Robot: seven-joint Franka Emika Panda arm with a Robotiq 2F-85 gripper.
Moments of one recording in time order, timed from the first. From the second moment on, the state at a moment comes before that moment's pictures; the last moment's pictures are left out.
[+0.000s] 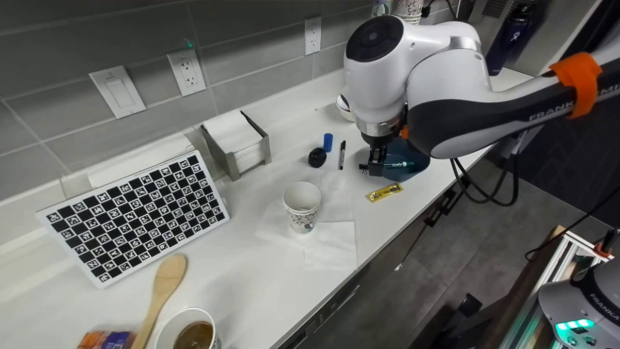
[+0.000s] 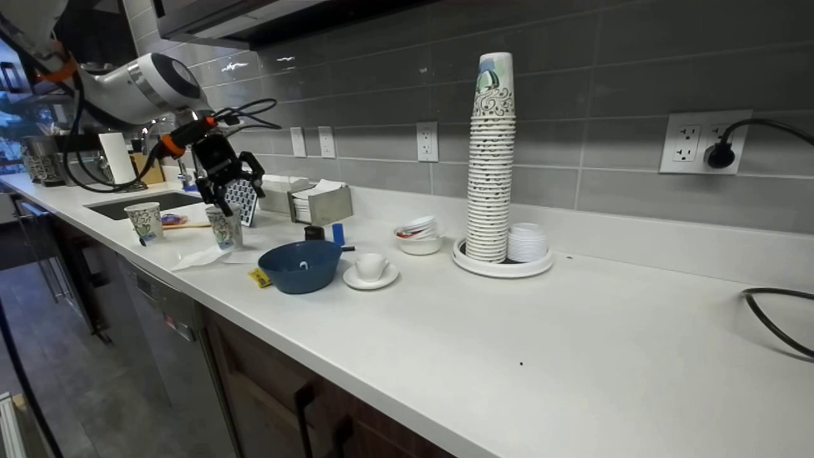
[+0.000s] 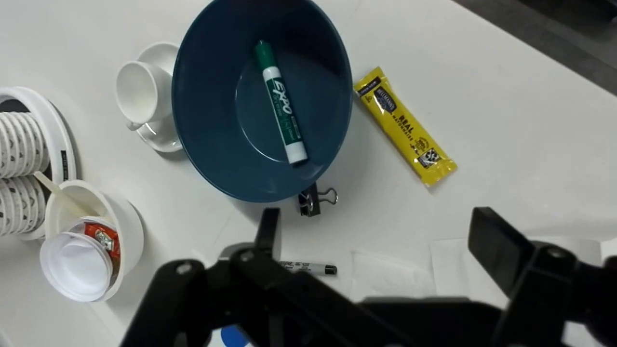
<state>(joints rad) 0.19 0.10 0.32 -2.06 -0.56 1.95 0.21</state>
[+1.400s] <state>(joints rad) 0.17 0.35 0.13 -1.97 -0.47 2.19 -0.20</state>
